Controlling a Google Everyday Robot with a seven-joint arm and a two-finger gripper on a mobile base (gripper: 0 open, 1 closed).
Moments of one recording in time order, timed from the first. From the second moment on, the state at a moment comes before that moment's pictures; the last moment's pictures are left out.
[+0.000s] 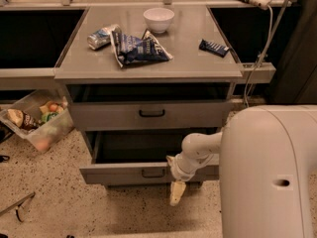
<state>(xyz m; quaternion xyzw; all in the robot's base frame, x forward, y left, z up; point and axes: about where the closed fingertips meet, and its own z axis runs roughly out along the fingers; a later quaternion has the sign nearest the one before) 0.543 -0.058 0.407 -0.71 0.68 0.12 0.15</state>
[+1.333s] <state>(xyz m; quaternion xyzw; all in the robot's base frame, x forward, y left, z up) 0.502 -0.060 0.408 -0.71 0.68 0.15 0.12</state>
